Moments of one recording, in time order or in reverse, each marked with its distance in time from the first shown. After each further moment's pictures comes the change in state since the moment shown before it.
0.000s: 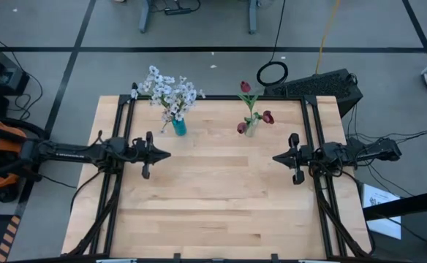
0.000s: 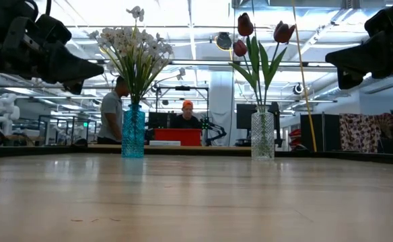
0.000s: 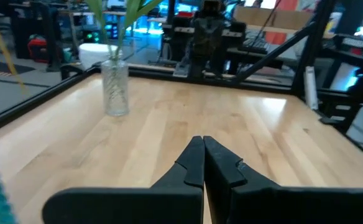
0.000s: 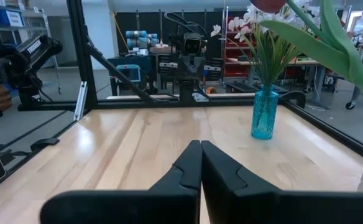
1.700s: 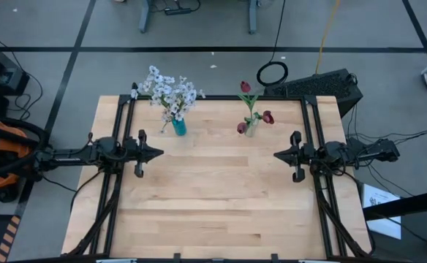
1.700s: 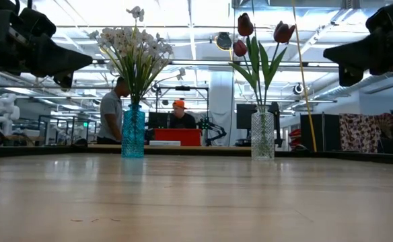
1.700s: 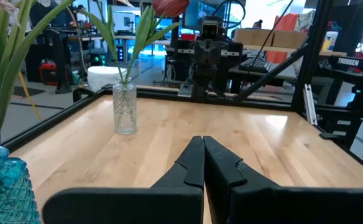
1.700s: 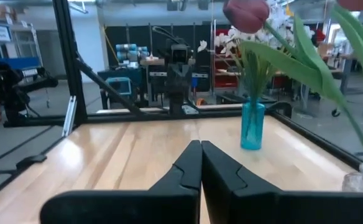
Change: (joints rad) left arm 0.000 -0.392 0.000 -0.330 -0.027 0.025; right arm 0.000 -0.035 -0.002 0.026 0.051 -0.006
